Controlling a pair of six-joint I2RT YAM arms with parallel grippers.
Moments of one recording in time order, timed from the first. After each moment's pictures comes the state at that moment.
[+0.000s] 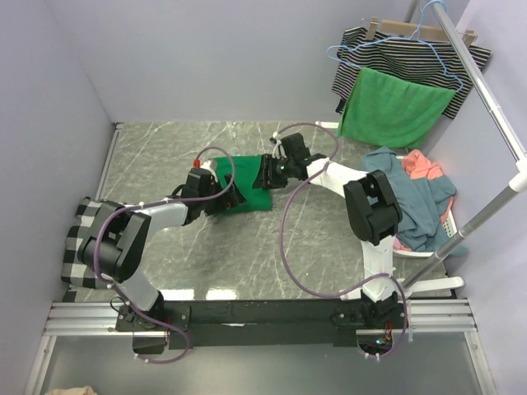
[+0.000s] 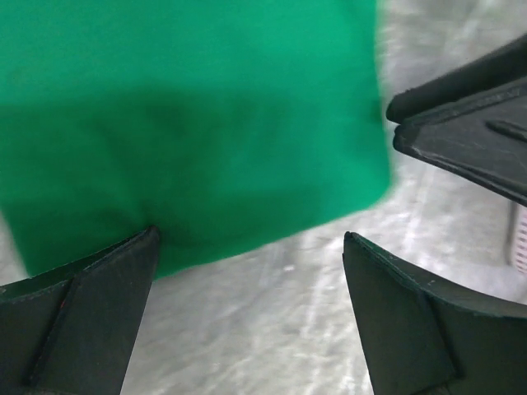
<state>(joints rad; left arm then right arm) -0.40 1.64 0.79 0.17 0.21 -0.68 0.46 2.05 1.46 -0.21 -0.48 0.47</state>
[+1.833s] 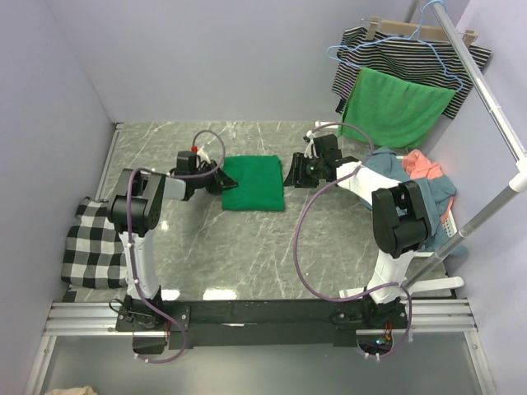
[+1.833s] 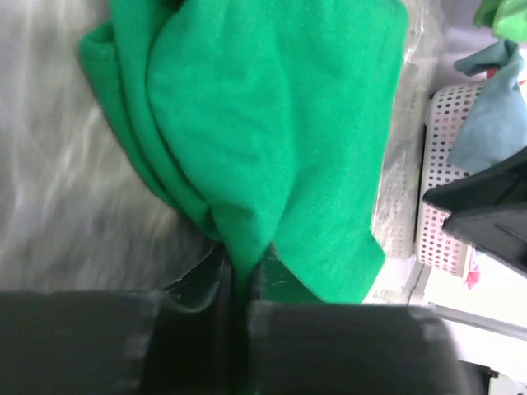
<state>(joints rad) -0.18 2.09 1.06 0.44 0.66 -0.74 0.30 1.84 1.25 -0.25 -0.38 0.39</state>
